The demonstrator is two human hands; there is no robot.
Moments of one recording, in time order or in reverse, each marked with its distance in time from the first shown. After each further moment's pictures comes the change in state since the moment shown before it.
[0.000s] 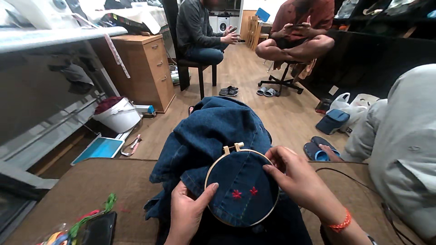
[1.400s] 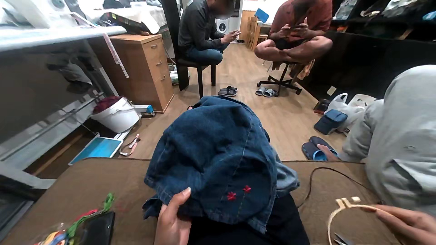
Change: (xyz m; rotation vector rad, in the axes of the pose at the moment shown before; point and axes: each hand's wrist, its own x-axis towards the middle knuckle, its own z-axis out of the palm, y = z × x) left_hand -0.018 0.026 -0.011 -0.382 0.203 -0.356; right_hand -0.140 0.195 -0.133 0.253 -0.127 0.408
